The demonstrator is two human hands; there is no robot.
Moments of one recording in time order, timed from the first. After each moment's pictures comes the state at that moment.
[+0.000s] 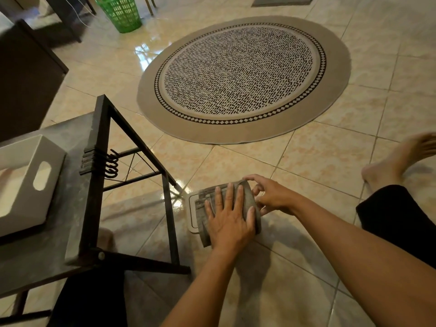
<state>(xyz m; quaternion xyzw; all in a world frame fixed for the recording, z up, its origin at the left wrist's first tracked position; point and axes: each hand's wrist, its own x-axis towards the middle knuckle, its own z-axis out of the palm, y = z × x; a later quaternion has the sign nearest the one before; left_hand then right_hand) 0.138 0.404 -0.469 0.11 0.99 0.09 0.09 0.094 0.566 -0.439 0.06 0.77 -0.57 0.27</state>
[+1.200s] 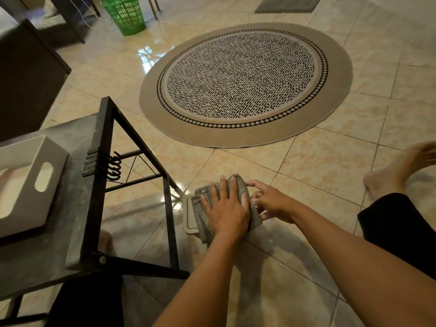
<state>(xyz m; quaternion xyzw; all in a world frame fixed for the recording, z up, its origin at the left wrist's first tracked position) 0.097 0.413 -0.463 0.04 0.99 0.13 0.11 0.093 0.557 -0.440 0.09 0.72 -0.63 0.29</state>
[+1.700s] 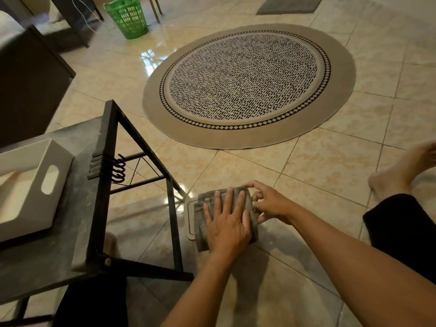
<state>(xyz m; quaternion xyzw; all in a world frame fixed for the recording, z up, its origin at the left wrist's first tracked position) 0.129 0.388 -0.466 0.11 0.99 0.09 0.08 0.092 0.550 -0.444 0.06 0.75 -0.60 0.25</state>
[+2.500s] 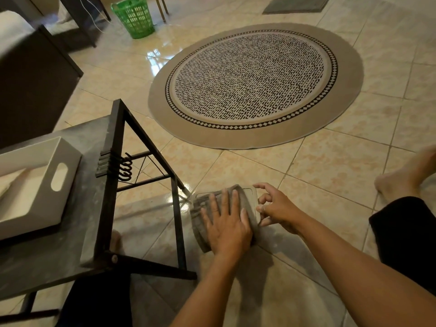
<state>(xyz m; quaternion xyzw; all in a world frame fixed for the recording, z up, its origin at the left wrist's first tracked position) 0.131 0.389 -0.461 0.02 0.99 0.12 0.08 0.106 0.546 -0.453 0.13 0.71 -0.66 0.20</state>
